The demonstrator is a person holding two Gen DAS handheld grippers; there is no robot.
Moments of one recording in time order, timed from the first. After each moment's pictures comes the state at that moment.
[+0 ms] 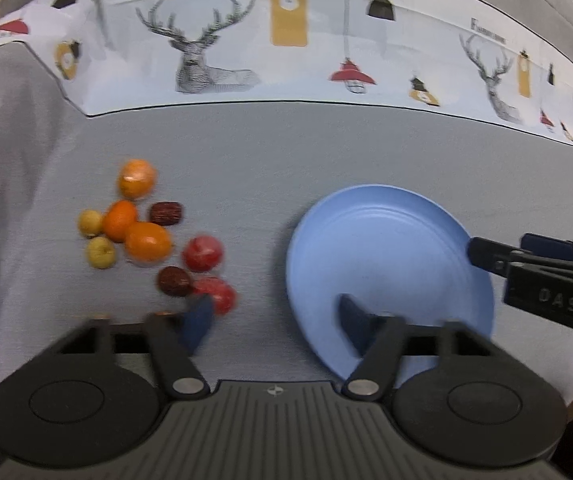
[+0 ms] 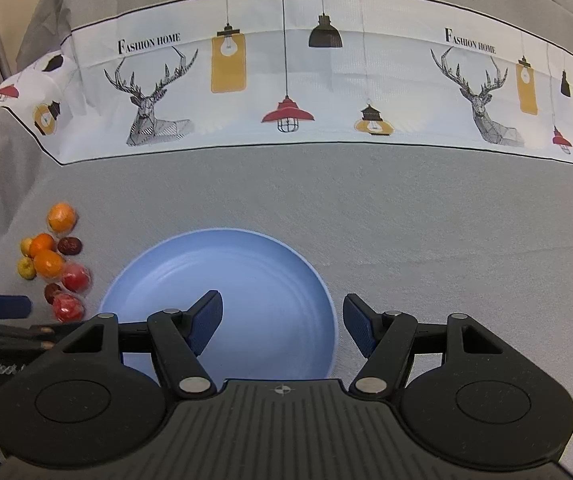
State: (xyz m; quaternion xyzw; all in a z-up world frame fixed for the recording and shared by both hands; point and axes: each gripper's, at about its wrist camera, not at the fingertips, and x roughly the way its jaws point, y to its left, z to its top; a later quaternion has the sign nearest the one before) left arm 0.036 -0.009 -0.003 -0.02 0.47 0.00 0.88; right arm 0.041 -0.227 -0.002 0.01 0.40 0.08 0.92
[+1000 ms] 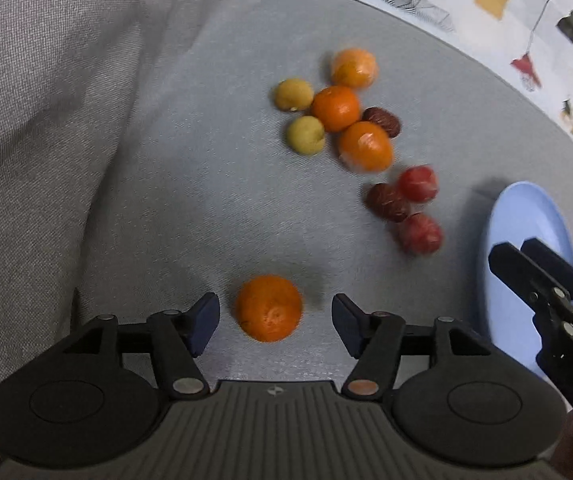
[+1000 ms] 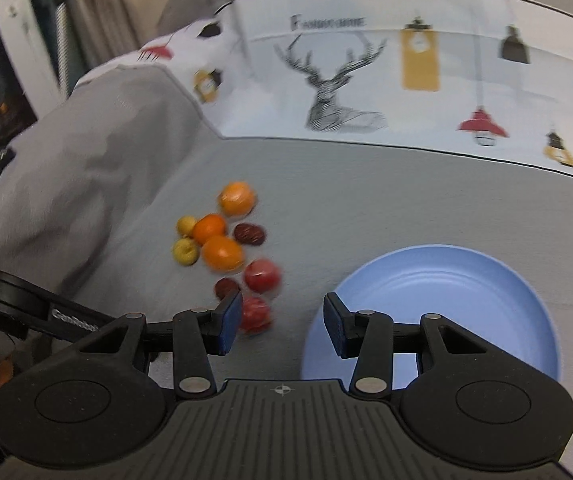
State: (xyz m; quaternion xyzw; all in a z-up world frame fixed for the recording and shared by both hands) left arm 0.026 0.120 -0.026 -0.14 0.60 0.13 0.78; right arm 0.043 -0.108 -0.006 0.00 0.39 0.28 0.88
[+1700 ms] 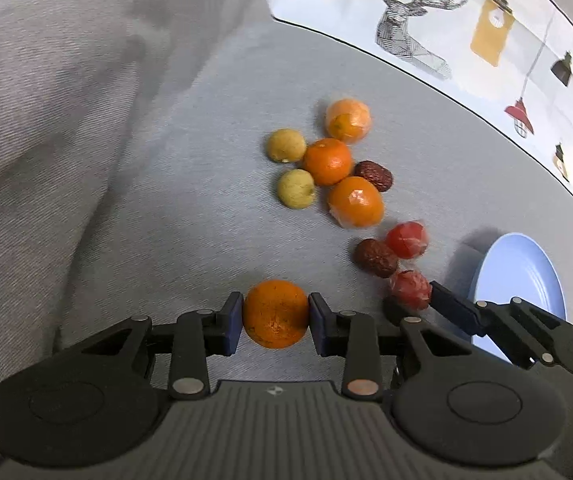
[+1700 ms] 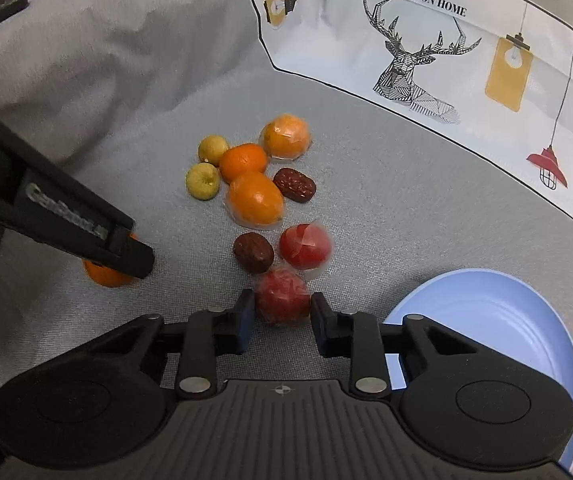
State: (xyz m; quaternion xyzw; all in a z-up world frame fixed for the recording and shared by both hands) left arm 0.032 0.123 -0.020 -0.17 0.54 0.13 0.81; right arm 0.050 -0.041 -0.049 -0.16 0.40 0.30 0.85
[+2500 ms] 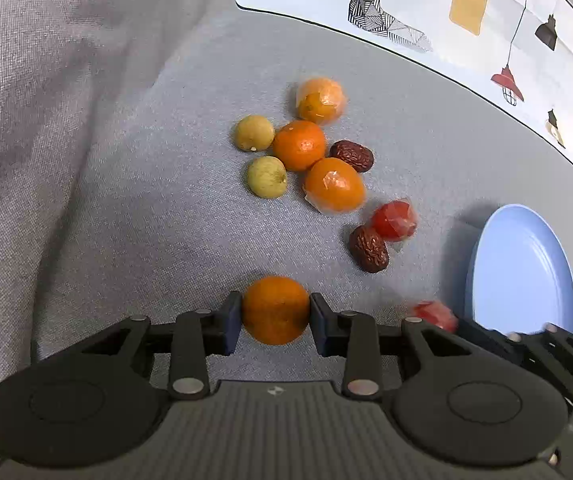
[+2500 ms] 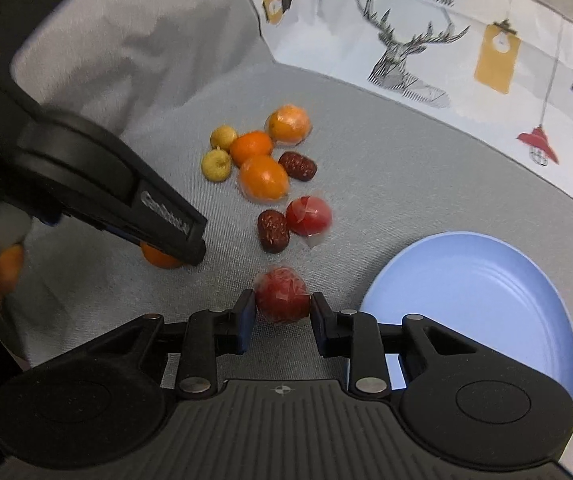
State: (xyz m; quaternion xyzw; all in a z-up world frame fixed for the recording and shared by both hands) left arm 0.047 0.101 -0.034 -0.14 0.55 0.11 0.81; right arm 0.021 -0.062 -0.037 -0.14 0.41 0.30 0.85
